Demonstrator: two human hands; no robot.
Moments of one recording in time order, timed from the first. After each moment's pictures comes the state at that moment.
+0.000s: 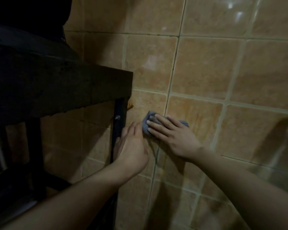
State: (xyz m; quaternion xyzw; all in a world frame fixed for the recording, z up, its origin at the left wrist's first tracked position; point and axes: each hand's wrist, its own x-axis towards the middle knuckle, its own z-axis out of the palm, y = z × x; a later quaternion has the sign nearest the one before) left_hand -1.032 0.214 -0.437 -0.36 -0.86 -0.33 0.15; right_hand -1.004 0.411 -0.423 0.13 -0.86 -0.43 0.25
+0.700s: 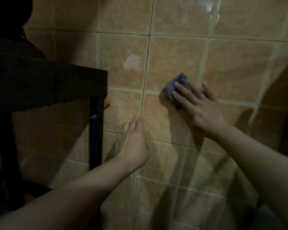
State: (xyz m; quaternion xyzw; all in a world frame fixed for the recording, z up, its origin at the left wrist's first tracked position) left_hand -0.996 0.263 -0.426 -0.39 -0.85 -0.31 0.17; right_hand -0.926 0.482 -0.358 -0.01 -0.83 -0.38 0.40
